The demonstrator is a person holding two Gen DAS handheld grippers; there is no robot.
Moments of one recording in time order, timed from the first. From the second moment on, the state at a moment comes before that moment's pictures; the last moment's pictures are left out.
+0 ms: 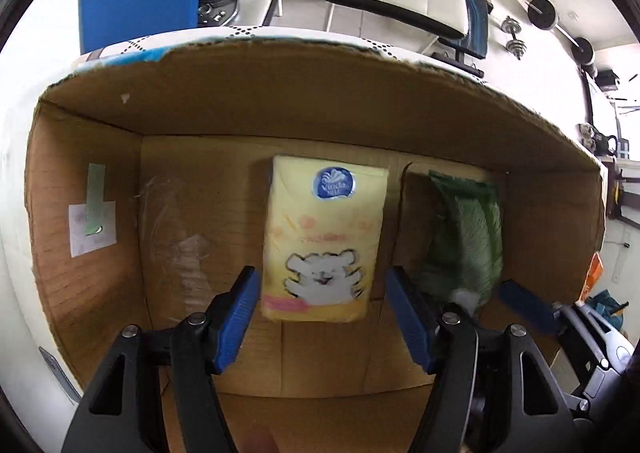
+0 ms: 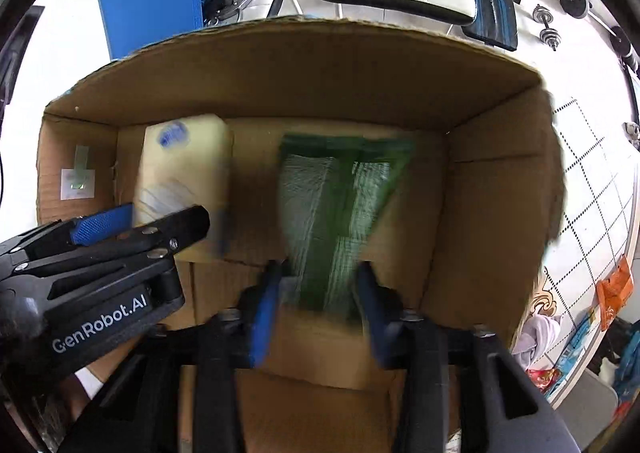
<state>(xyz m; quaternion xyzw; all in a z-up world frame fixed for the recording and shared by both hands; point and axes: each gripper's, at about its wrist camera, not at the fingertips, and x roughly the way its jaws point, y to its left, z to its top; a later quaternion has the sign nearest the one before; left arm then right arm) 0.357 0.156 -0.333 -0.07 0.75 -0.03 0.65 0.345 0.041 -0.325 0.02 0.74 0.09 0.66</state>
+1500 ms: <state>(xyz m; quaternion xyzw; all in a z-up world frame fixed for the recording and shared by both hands) 0.167 0.138 -0.133 -0.02 0.60 -0.01 0.80 0.142 -0.027 -0.136 0.06 0.62 0.10 0.78</state>
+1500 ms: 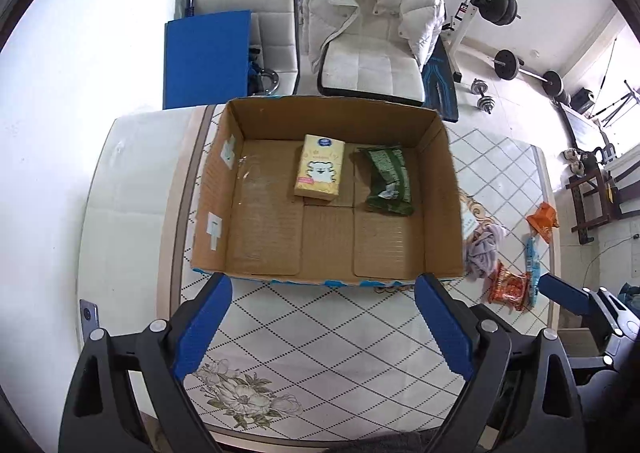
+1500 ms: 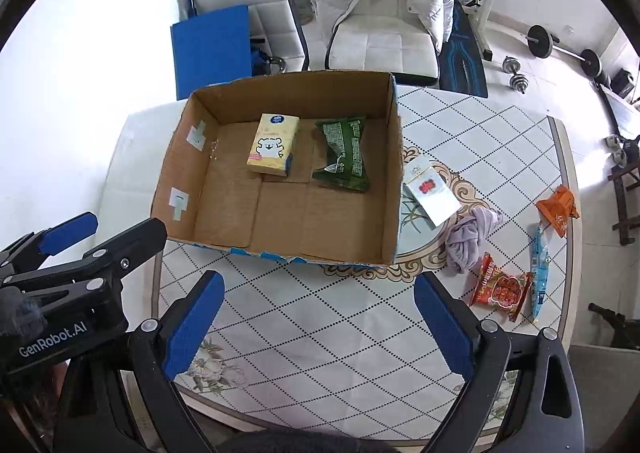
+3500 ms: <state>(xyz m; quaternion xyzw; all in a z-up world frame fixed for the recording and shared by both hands) 0.226 -0.109 -0.373 0.03 0.79 -0.06 0.60 0.146 -0.229 -0.372 -0.19 0.71 0.27 0.62</state>
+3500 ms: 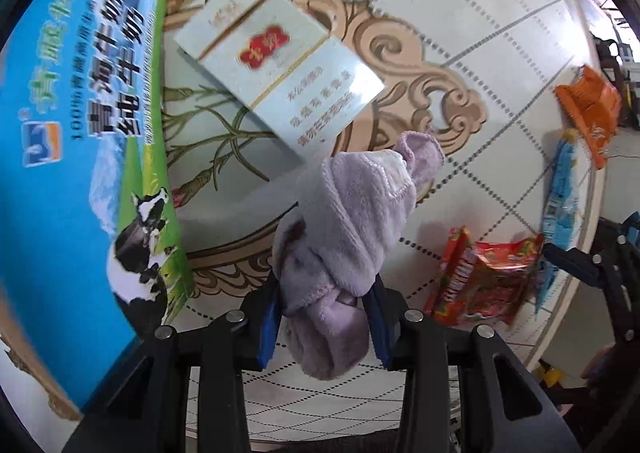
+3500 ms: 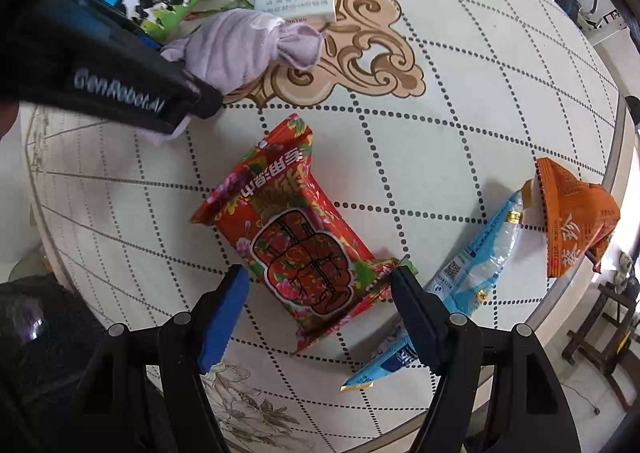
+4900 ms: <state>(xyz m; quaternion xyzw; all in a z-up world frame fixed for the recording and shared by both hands) 0.216 -0.072 -0.180 -0.03 0.65 -0.11 0.75 0.209 -0.385 -0.268 0.22 0.72 0.03 0.66</state>
